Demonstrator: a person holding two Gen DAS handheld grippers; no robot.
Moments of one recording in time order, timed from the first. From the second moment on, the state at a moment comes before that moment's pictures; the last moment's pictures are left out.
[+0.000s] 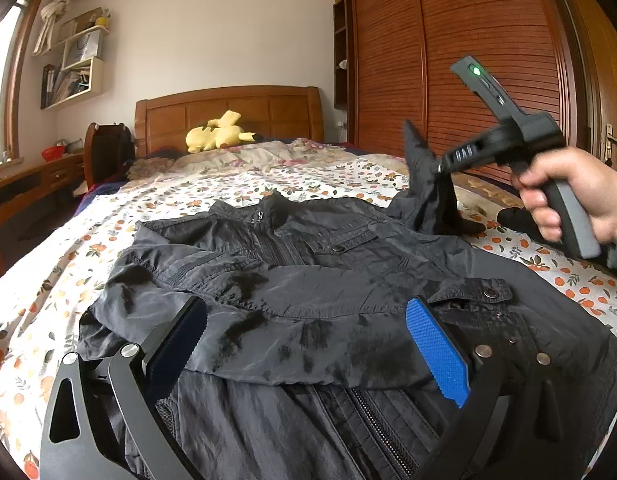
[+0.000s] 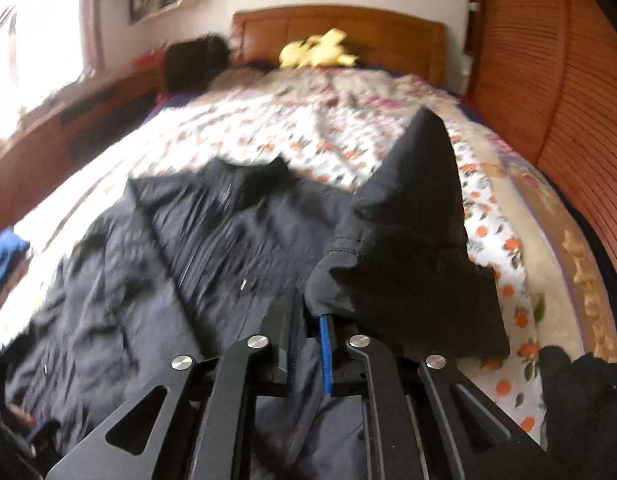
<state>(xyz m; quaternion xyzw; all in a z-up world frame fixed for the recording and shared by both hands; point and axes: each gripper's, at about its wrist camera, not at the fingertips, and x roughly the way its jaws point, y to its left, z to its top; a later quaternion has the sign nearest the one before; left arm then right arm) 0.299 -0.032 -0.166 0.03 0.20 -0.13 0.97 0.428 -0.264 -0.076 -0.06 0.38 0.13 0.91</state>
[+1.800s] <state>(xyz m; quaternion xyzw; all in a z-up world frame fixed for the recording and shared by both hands) 0.277 0.027 -0.131 0.02 0.18 -0.12 0.98 0.491 -0.405 -0.181 0.17 0.46 -0.06 0.87</state>
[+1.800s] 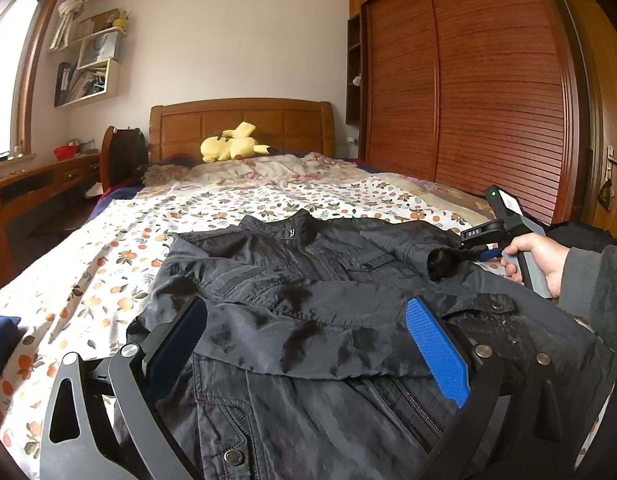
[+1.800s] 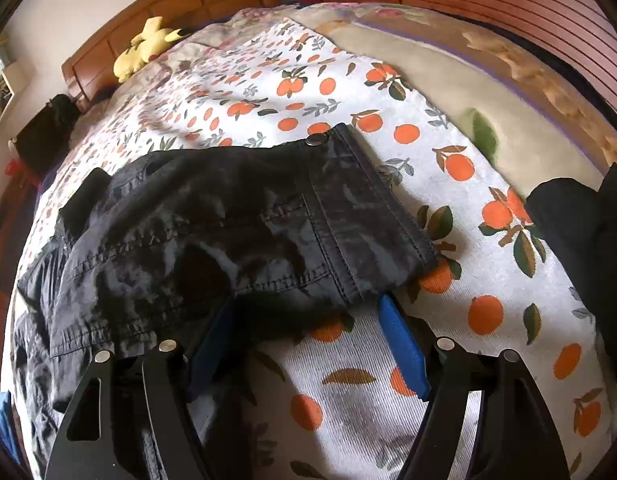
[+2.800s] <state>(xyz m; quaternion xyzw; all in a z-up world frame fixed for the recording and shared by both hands) 0.257 0.041 -0.134 0.04 0.20 -0.12 0.97 0.389 -0.258 -0.020 -0.01 0.29 0.11 0.95</state>
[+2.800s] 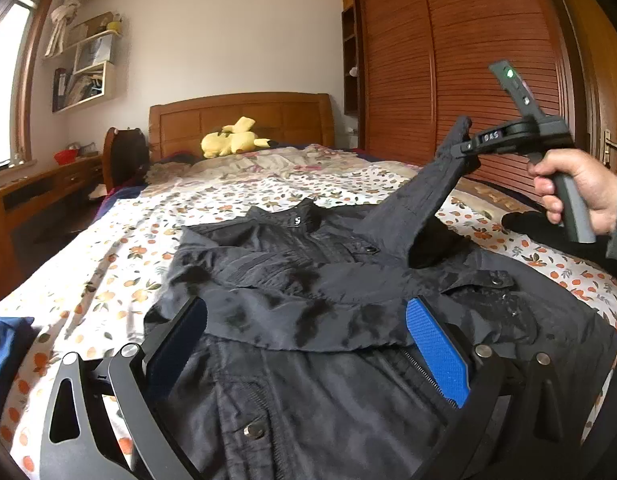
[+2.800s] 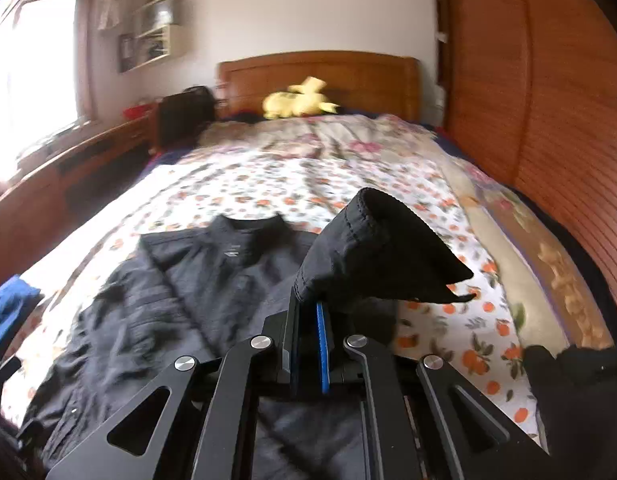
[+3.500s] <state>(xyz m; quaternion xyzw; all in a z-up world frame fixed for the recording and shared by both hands) 0.229 0.069 -0.125 0.05 0.20 -0.09 0.97 0.316 -0.163 -0.091 -0.07 0.37 0.21 0.90</state>
